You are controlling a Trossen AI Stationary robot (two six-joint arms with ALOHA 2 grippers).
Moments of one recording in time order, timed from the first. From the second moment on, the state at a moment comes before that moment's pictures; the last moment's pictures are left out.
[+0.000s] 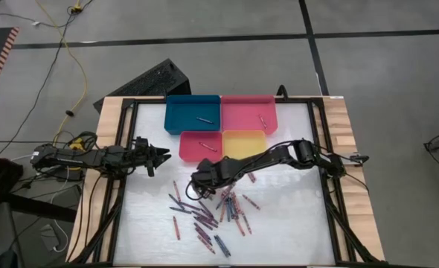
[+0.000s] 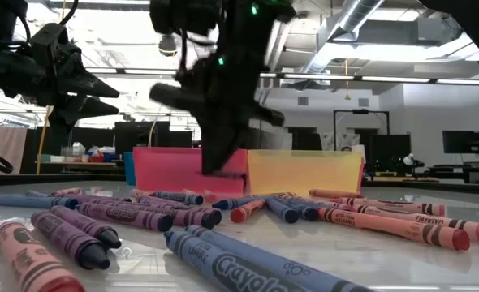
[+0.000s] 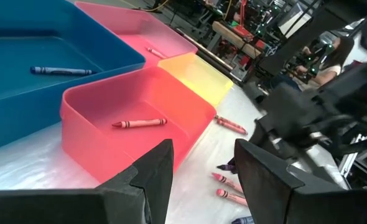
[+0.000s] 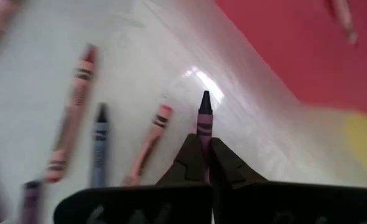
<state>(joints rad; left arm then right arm) -0.08 0.15 0.03 0.02 -0.38 -0.58 0.17 2.22 1.91 -0.90 0.33 0.81</state>
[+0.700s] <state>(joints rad) -0.08 0.15 0.03 0.02 -0.36 -0.58 0.02 2.19 2.33 -1.56 0.49 0.29</state>
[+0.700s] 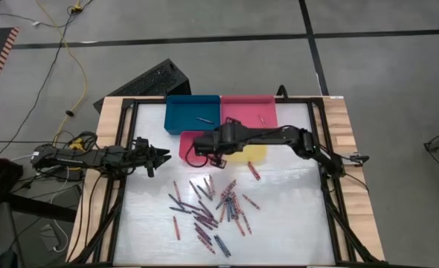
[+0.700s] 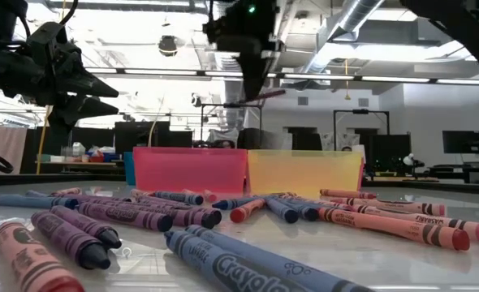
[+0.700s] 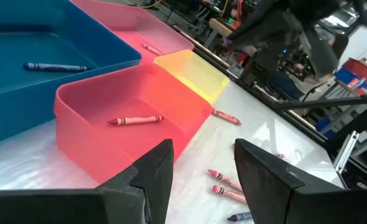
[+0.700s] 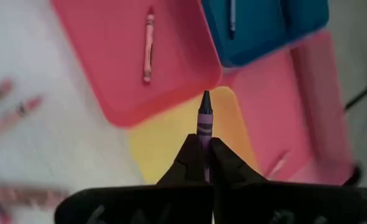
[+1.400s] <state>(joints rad) -0.08 0.16 0.03 0.01 -0.35 -0.59 -0.05 1.88 2.30 -1.57 0.37 0.01</state>
